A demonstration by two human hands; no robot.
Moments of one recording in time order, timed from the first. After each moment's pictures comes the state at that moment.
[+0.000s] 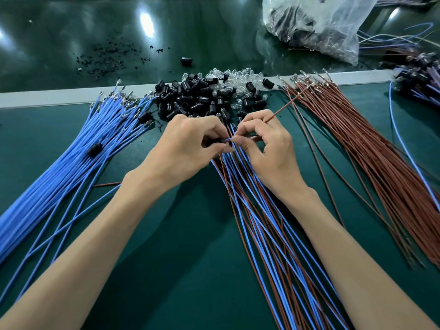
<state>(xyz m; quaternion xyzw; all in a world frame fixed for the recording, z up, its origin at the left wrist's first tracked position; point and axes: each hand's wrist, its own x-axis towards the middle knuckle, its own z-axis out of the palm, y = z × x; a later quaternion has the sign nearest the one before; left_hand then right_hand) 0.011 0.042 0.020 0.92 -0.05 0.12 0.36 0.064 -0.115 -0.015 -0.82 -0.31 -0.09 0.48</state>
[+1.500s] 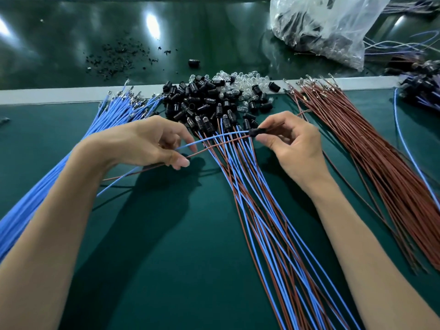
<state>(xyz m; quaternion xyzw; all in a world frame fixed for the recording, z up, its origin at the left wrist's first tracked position) 0.006 0.120 0.028 0.88 -0.03 -0.20 0.43 0.083 -0.140 -0.009 -0.79 -0.26 -0.01 0.56</state>
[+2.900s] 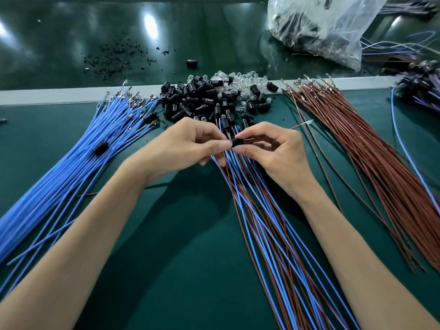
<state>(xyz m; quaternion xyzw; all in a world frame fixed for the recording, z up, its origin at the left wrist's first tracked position) 0.011 0.061 0.021 0.83 0.00 -0.10 0.56 0.065 -0.123 -0.009 -0.72 -0.27 0.07 0.64</state>
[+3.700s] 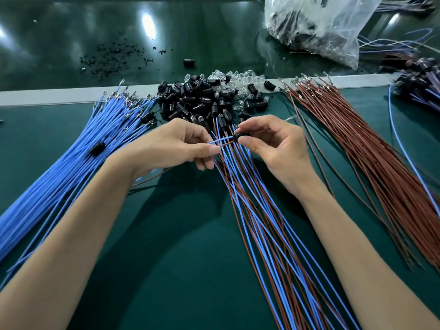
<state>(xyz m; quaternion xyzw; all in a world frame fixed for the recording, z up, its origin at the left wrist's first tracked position) 0.010 0.069 0.024 0.81 0.03 -0.15 0.57 0.070 -0.126 -0.009 -0.71 -0.28 0.06 0.65</state>
